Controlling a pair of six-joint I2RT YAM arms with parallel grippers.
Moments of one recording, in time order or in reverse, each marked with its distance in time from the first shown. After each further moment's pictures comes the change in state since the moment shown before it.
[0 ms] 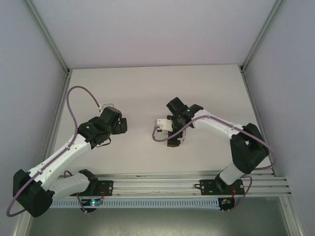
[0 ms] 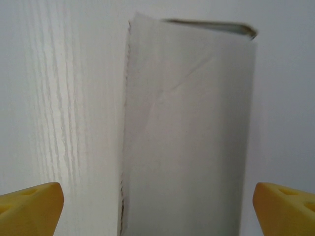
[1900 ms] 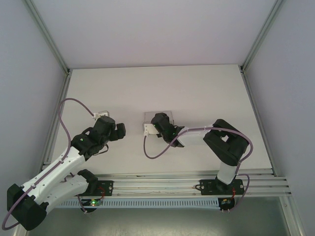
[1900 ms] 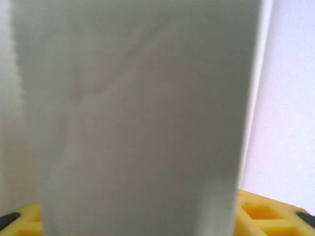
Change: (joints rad) left arm 0.000 -0.182 -0.172 0.090 0.045 -0.081; right arm 0.216 0.182 -0.261 0.973 0.702 -0.206
